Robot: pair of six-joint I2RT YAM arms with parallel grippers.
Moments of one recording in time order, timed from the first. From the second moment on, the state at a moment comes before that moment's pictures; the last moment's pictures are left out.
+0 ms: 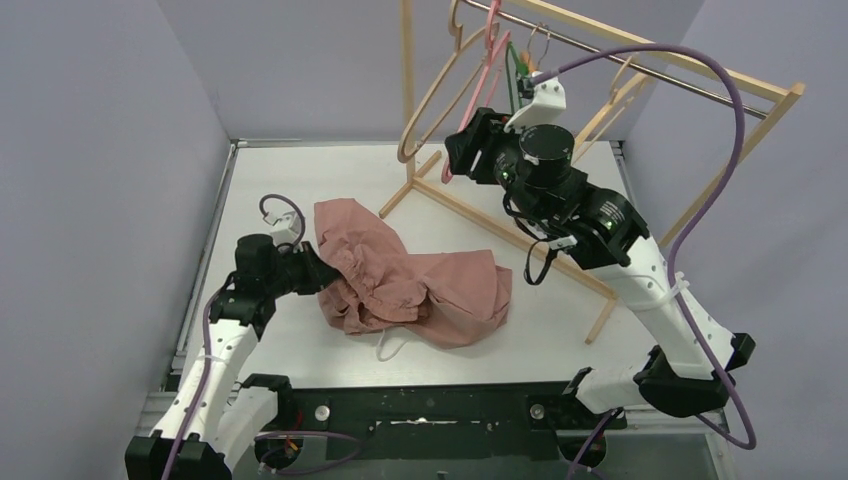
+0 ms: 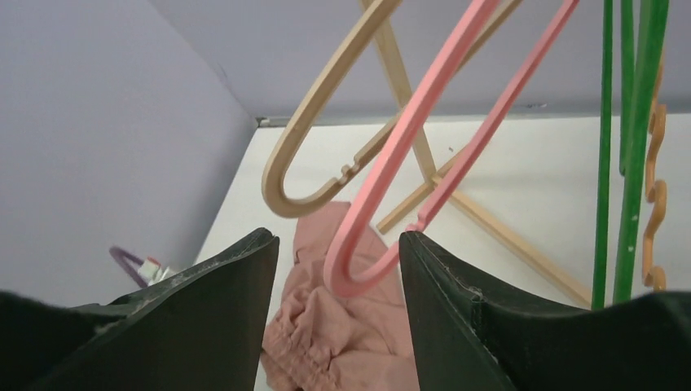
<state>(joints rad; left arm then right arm) -0.10 0.87 0.60 -0.35 0.46 -0.40 0.85 1.34 1.83 -0.67 0.43 0.48</state>
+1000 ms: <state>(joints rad) -0.12 0.76 0.59 -0.30 0.42 -0.40 0.80 1.70 2.04 -0.68 0.84 0.38</state>
